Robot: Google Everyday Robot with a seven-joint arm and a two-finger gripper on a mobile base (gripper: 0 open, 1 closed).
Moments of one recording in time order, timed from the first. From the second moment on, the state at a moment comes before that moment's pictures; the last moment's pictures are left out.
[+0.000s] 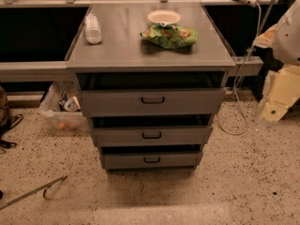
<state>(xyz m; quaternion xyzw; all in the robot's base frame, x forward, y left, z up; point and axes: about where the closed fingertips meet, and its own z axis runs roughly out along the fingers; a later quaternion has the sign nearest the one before) 0.438 -0.216 0.977 -0.60 0.78 -0.04 0.16</state>
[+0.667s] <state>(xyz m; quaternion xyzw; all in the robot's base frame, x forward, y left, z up) 0.448 -0.220 0.966 -0.59 0.79 -0.04 0.17</state>
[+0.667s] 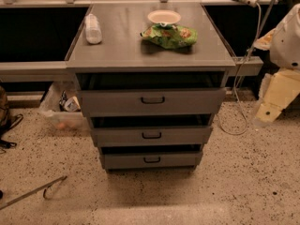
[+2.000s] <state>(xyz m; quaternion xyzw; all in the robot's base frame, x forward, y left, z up) 0.565 -0.198 0.808 -0.60 0.75 0.00 0.27</state>
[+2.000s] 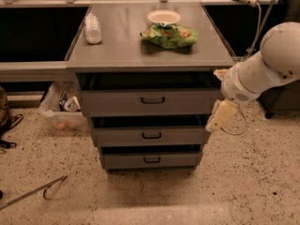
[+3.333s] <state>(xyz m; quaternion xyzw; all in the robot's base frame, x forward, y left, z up) 0.634 -0.088 0.713 -0.63 0.70 0.09 0.33</state>
